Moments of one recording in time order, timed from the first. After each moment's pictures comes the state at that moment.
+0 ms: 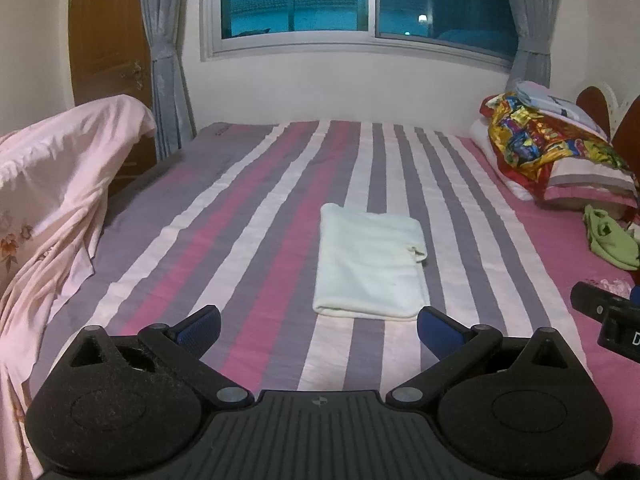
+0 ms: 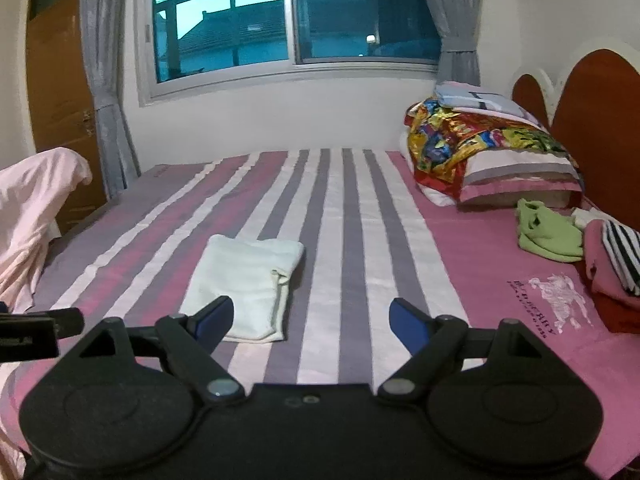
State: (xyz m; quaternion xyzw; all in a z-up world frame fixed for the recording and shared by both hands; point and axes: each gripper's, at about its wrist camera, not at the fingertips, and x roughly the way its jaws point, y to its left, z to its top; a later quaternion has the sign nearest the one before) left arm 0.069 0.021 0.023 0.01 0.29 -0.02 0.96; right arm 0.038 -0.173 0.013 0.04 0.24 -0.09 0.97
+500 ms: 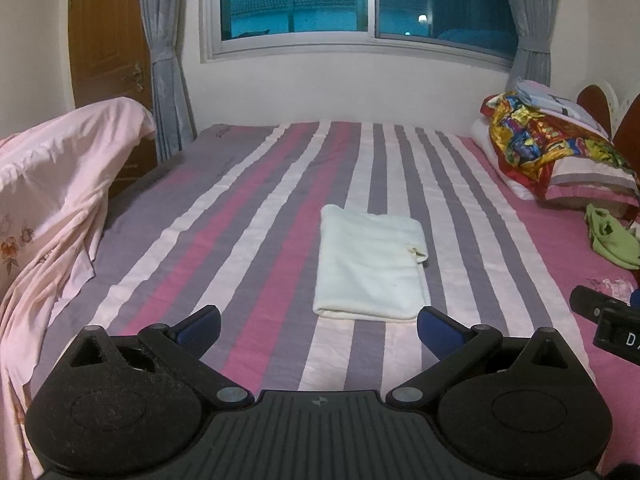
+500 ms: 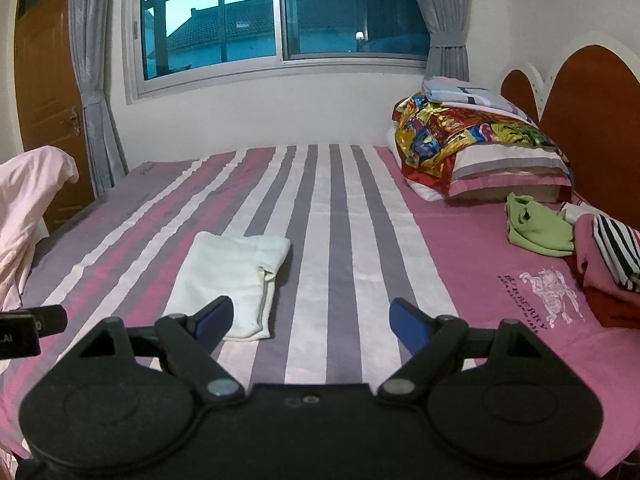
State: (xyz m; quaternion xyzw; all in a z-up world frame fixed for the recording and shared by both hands) left arm 0.070 0.019 0.023 0.01 0.29 -0.02 0.96; right arm 0.042 -0.180 0.006 0.04 0.24 -0.10 0.96
